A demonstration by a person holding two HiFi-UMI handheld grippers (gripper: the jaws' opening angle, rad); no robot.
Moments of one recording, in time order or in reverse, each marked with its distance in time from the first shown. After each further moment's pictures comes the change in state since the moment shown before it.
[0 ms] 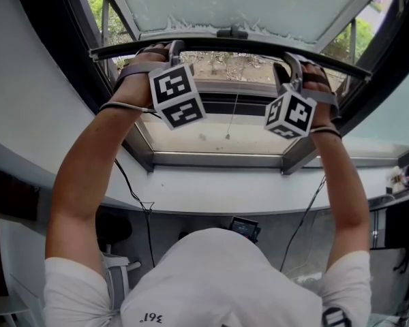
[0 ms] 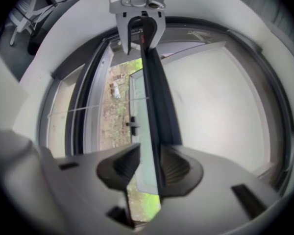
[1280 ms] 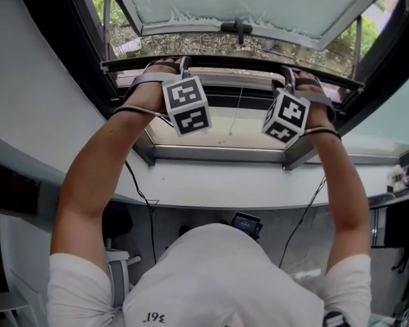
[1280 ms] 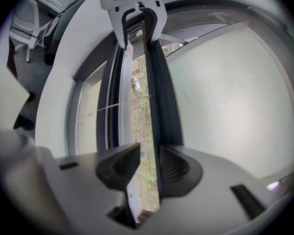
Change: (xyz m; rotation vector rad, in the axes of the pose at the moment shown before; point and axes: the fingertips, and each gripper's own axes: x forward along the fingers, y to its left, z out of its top) left arm 0.022 -0.076 -0.019 0.023 0.060 -0.184; right arm 0.002 0.079 -0.011 -0.017 0.110 0.291
